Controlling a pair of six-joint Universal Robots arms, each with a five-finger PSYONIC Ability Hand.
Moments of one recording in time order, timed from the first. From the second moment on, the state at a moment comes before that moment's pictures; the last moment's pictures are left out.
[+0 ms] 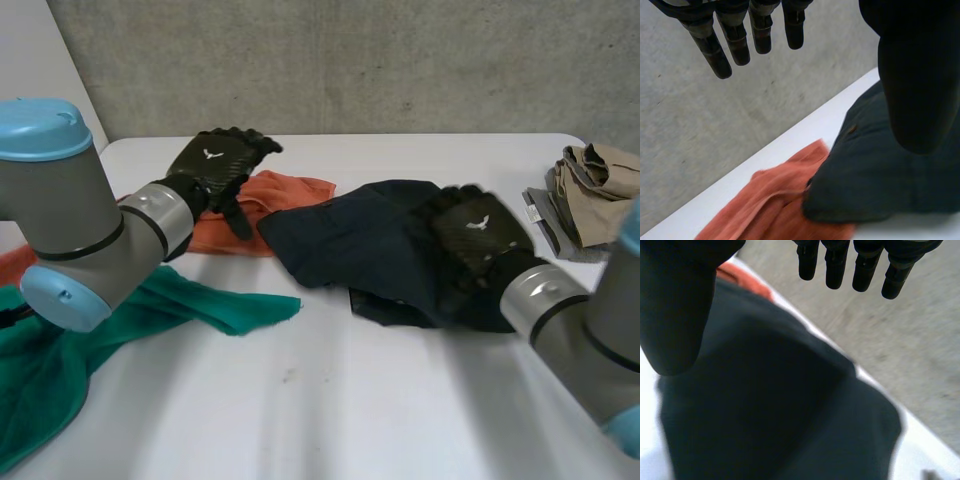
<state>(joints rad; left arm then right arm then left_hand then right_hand) 4.32 -2.07 -1.24 3.19 -1.31 3.39 1.96 -1.32 1.72 -0.18 1.38 2.73 0.20 0.21 0.21 0.20 0.05 0.22 0.21 0.21 0.21 0.05</state>
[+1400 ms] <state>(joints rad) 4.48 -2.73 -0.54 3.37 -1.59 3.79 1.82 -1.38 1.90 -0.23 1.34 2.68 1.15 1.19 1.19 1.20 0.92 1.13 1.17 1.18 1.20 1.02</state>
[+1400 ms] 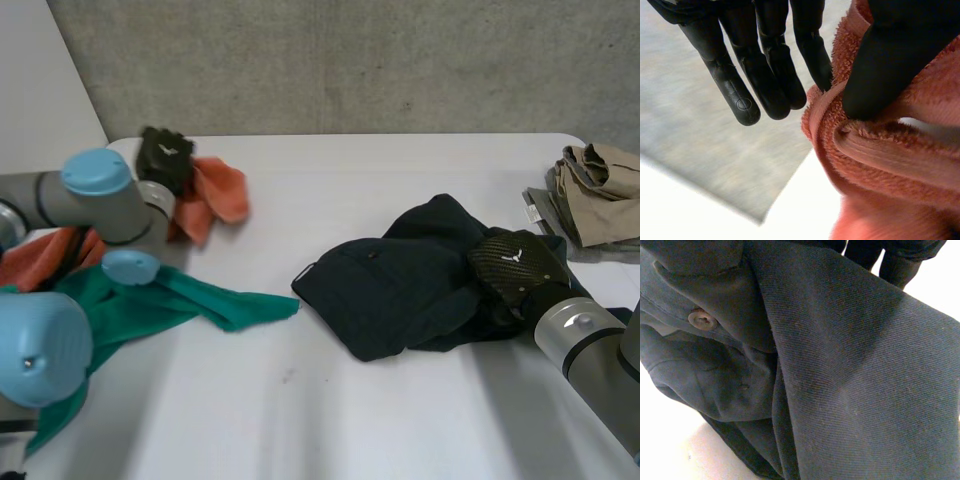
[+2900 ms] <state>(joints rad) 4.78 -1.95 -1.57 3.56 -1.64 3.90 2.02 -1.46 1.88 -0.21 1.34 2.70 0.31 0.38 0.39 0.39 0.22 1.13 1.18 1.18 1.20 1.02</state>
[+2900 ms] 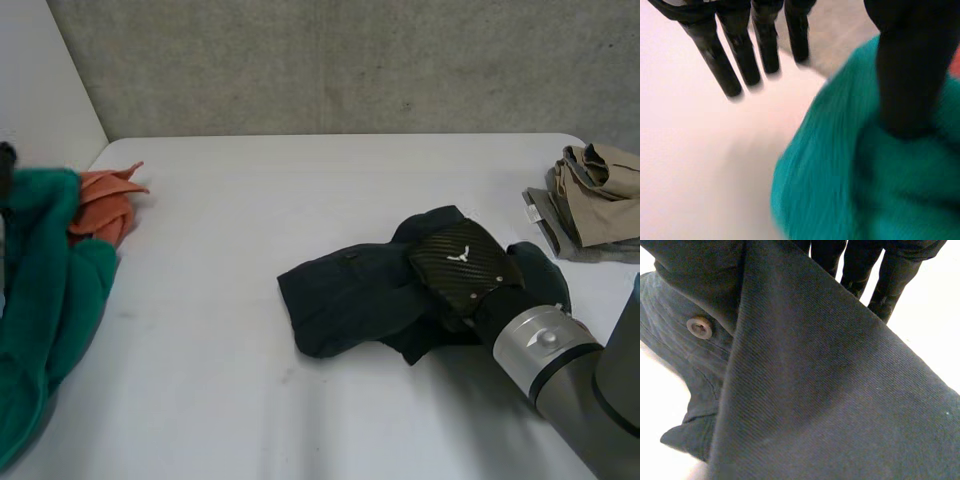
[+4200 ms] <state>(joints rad) 4.20 -1.76 -1.84 3.35 -1.68 3.25 1.90 -1.62 1.77 0.13 1.11 2.95 0.20 0.21 0.21 0.20 0.05 0.22 0.21 0.21 0.21 0.05</state>
